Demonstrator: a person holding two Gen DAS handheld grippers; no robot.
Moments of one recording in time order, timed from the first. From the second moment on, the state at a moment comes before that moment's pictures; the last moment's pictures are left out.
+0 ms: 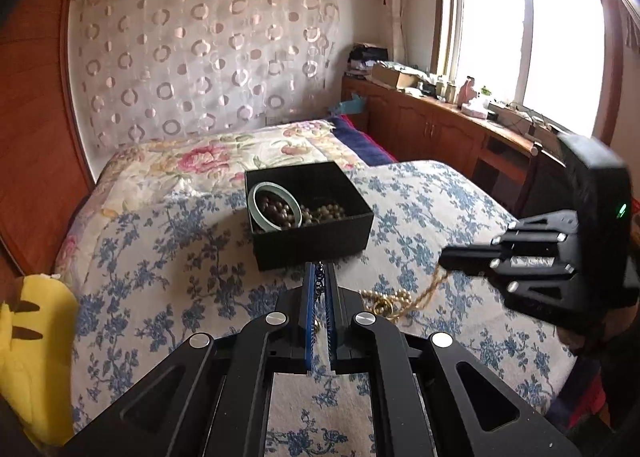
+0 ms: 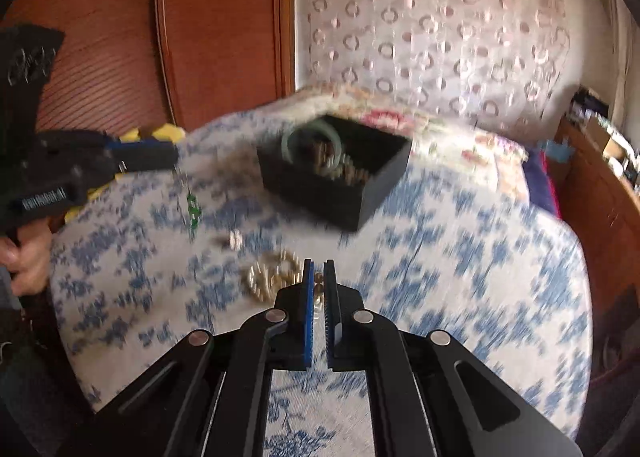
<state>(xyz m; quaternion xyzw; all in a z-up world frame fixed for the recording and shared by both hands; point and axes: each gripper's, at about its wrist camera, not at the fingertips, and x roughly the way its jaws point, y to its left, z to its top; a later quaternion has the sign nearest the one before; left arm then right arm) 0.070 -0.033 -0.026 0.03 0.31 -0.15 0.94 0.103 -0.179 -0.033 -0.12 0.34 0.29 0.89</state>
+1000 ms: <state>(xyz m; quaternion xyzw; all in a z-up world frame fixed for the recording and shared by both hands) 0.097 -0.024 0.028 0.03 0.26 -0.16 0.95 0.131 -0.167 0.113 -0.13 0.21 0.28 0.93</state>
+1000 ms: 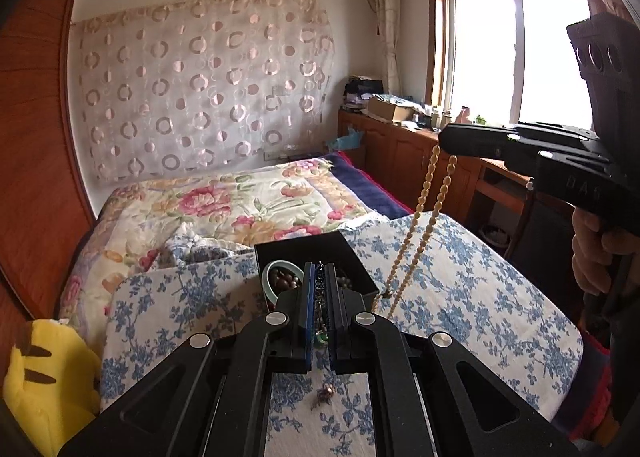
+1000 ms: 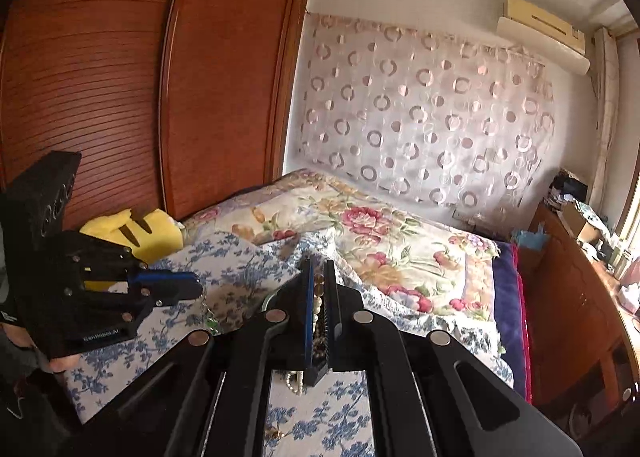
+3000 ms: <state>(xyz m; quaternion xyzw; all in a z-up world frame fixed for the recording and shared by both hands) 0.212 -0.042 0.016 0.03 0.31 -0.18 0.93 0.221 -0.166 0.023 -0.09 0.32 0.31 0.89</state>
